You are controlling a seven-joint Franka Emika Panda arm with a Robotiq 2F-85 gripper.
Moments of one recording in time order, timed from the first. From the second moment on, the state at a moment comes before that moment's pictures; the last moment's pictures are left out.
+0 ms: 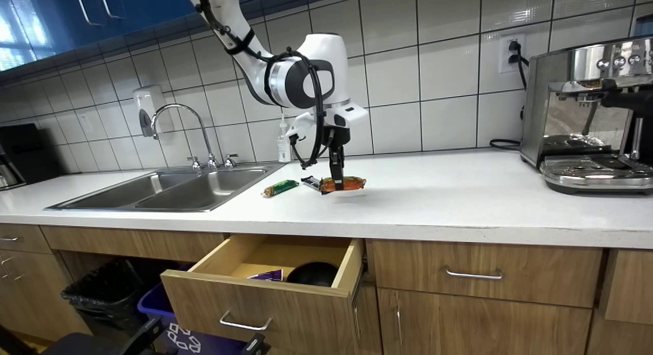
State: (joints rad) arm -0.08 0.43 -0.15 -2.04 0.36 2.61 0.78
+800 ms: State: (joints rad) arm -0.02 0.22 -0.06 -2.35 0.39 2.72 0.77
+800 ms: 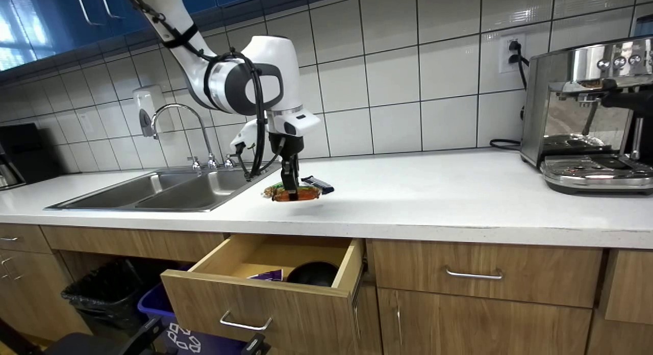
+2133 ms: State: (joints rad) arm 0.07 0.07 0.01 -2.67 0.38 2.78 0.77
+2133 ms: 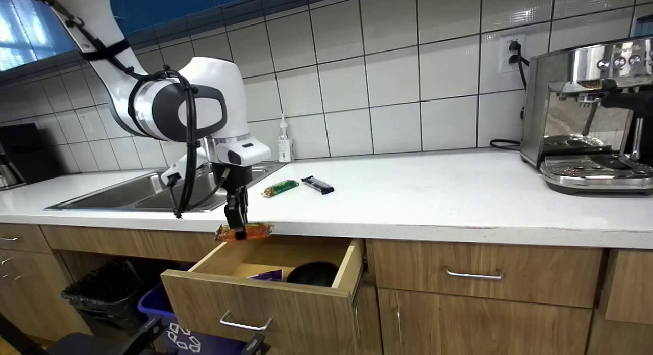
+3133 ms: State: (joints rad) arm 0.08 0.20 0.01 -2.67 0.37 2.87 0.77
